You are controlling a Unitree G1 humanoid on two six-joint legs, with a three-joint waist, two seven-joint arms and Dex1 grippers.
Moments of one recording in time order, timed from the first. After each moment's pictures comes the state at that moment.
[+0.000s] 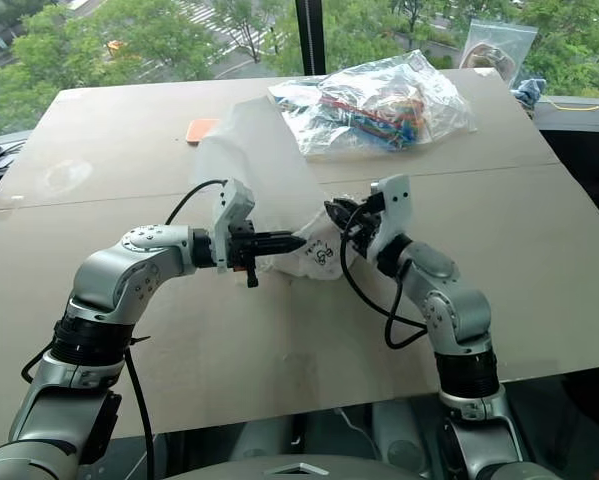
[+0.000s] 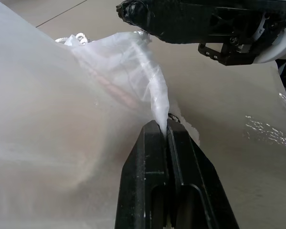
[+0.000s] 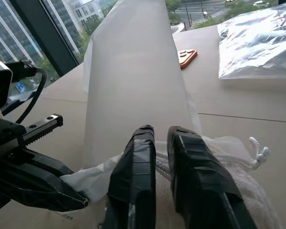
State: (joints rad) left arm -0.52 0.63 -0.09 -0.13 -0.55 0.76 -0.95; right arm -0.40 -0.09 0.04 -0.27 0.46 0.67 0.41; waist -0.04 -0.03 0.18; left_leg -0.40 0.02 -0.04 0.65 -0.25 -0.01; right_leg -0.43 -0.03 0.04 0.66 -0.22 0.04
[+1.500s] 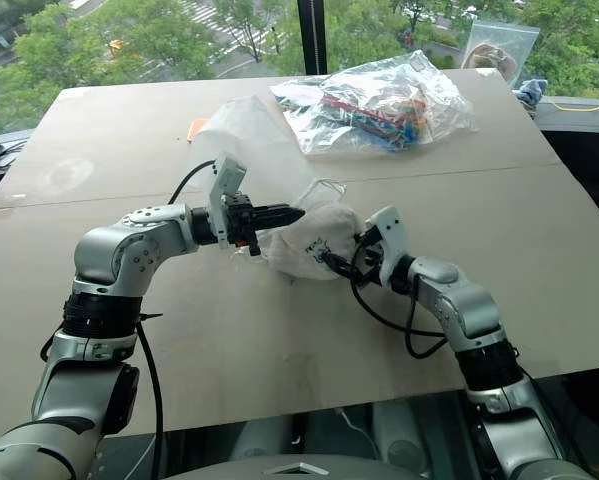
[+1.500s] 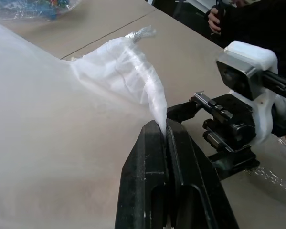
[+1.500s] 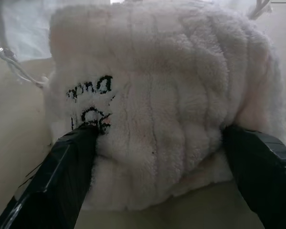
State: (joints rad) left arm -0.64 0.56 -0.01 0.00 -0.59 0.86 -0.91; right arm -0.45 -0.29 0.20 -0.02 0.40 0.66 0.56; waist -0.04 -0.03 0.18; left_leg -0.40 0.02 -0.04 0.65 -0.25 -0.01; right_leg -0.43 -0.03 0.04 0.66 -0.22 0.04
